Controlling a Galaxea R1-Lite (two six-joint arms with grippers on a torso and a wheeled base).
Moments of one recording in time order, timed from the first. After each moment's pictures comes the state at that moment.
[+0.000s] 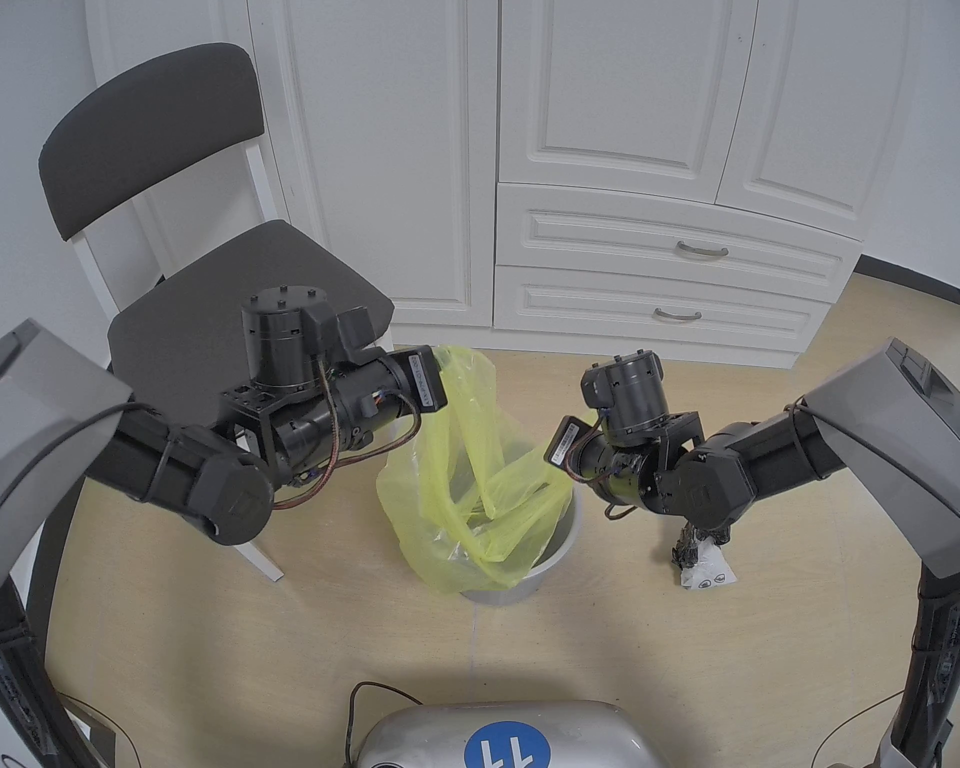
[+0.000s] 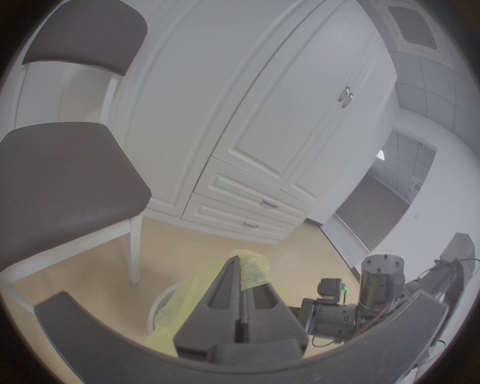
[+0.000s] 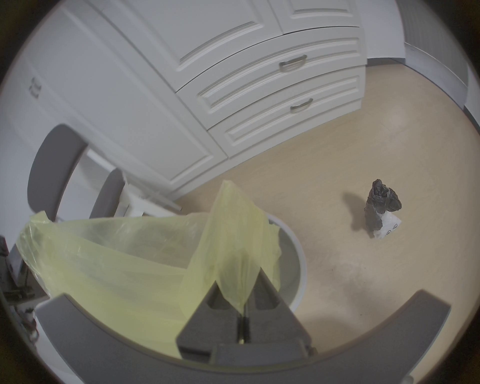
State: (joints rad) left arm -0.50 2.00 -1.07 -0.83 -0.12 -0.38; right arm 0.59 2.20 -1.33 -0.34 -0.31 0.81
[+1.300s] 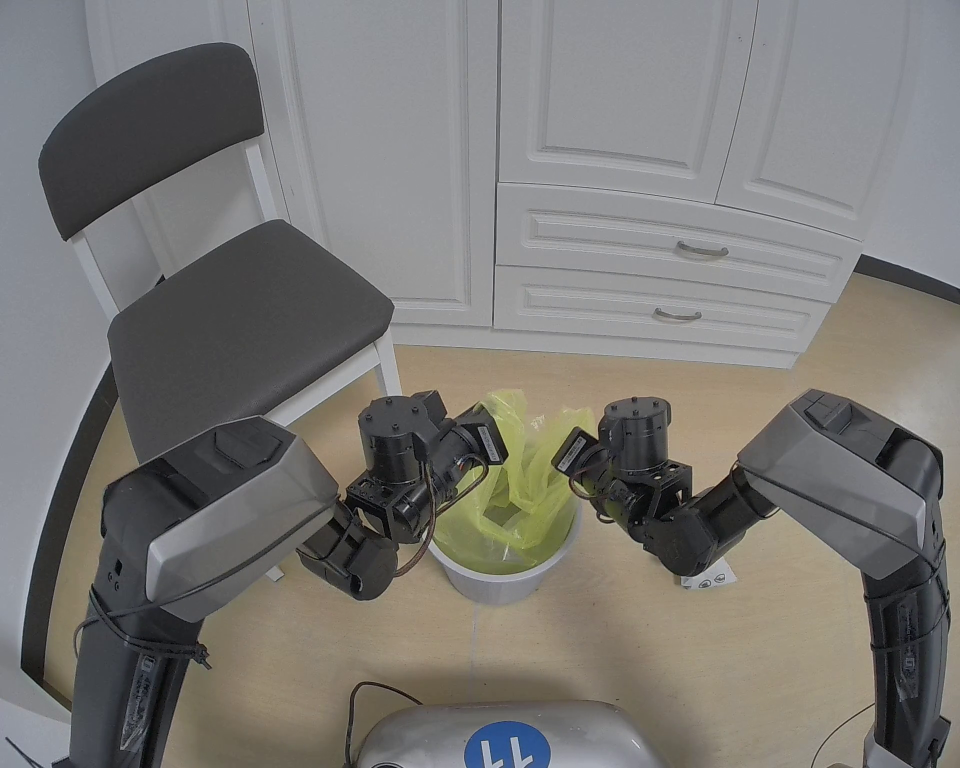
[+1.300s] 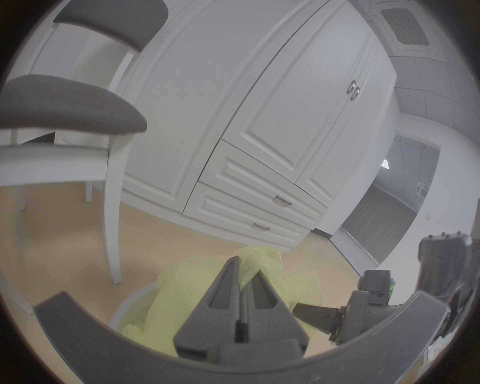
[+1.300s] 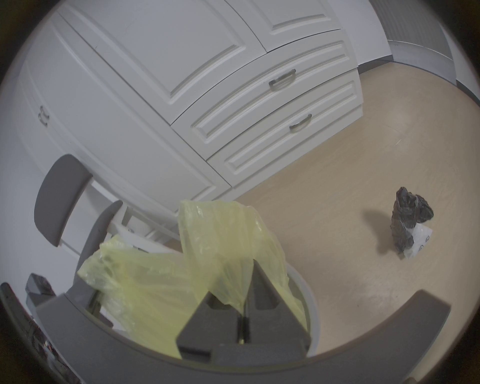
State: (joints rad) left arm -0.55 2.49 -1.30 -1.23 0.03 -0.40; right arm 0.52 2.40 -1.25 -0.86 -0.31 0.76
